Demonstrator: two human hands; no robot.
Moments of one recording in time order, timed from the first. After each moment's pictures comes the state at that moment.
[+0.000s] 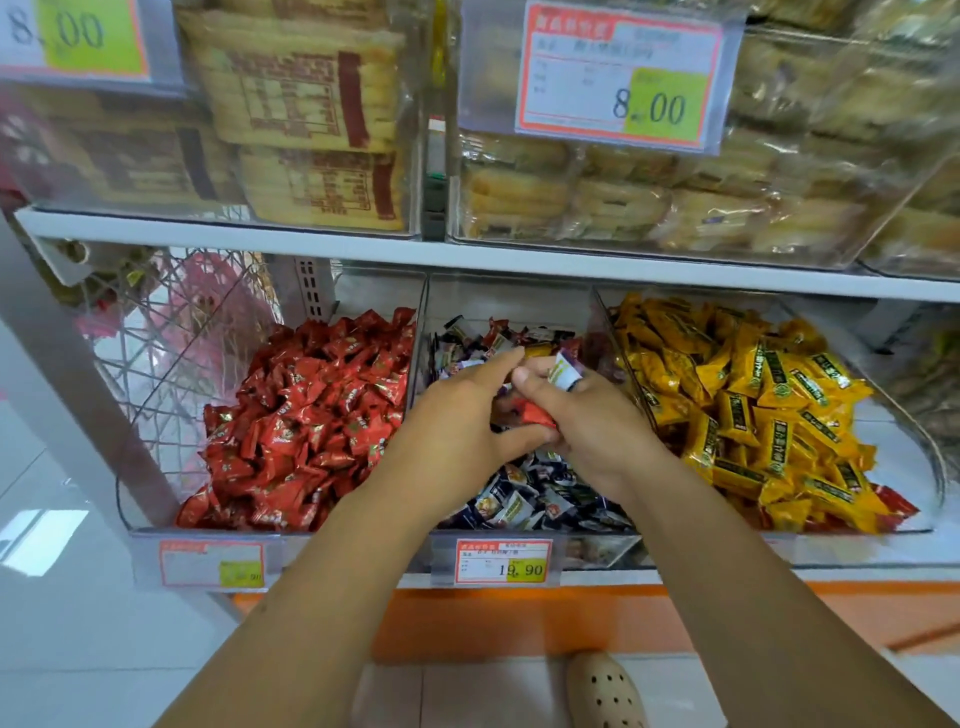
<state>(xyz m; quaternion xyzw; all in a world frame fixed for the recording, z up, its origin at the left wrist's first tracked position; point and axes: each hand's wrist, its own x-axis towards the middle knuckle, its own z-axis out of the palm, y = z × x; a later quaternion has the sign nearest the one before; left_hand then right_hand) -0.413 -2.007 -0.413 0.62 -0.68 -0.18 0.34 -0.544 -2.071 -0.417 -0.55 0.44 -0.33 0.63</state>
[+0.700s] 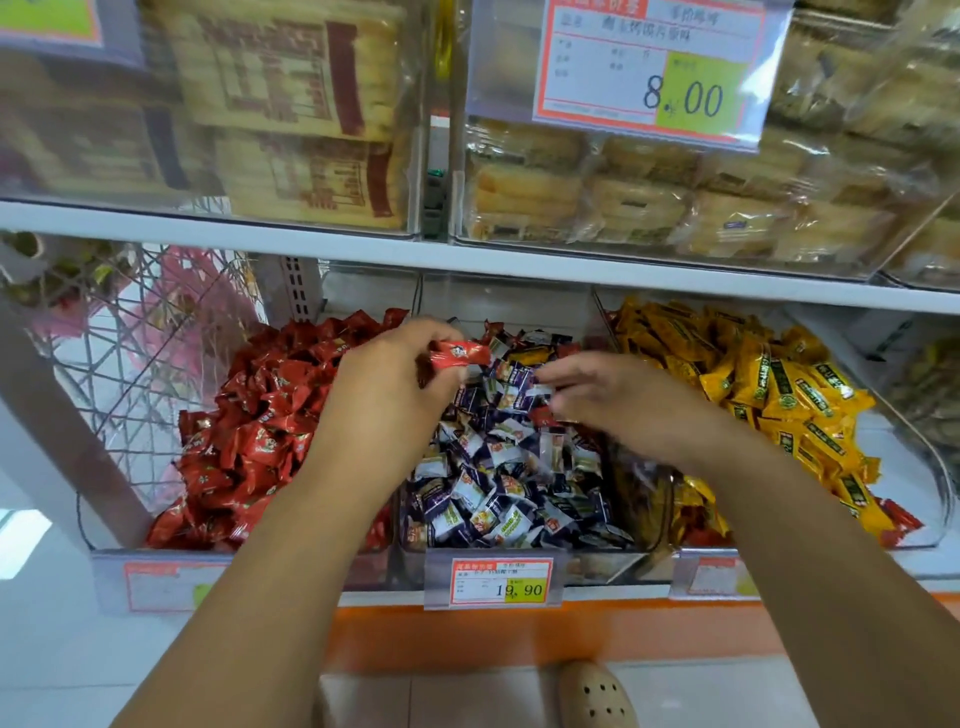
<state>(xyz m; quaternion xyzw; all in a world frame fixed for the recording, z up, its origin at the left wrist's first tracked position) -0.379 -2.010 -0.397 0.69 -0.58 -0.11 0.42 -0.575 -2.084 -0.371 -0.79 0.48 -0.07 0.38</state>
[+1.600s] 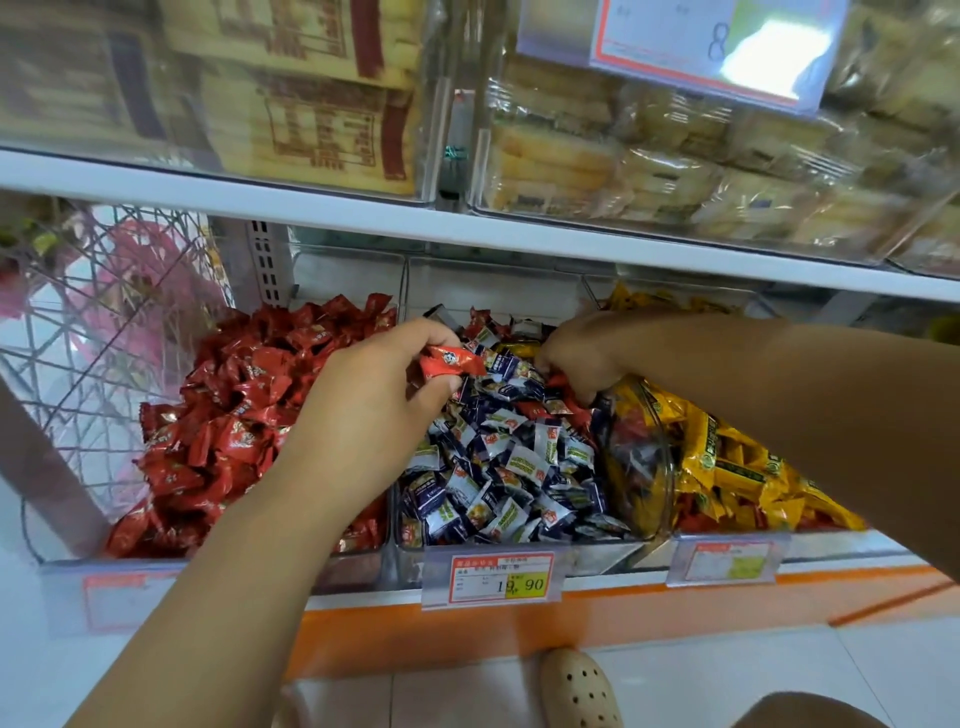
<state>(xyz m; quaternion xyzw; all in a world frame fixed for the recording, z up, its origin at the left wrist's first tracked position) -0.366 -2.004 -0.410 0.66 -0.63 -0.15 0.39 -0.528 -2.167 -0.378 -0.84 0.40 0.36 -0.05</state>
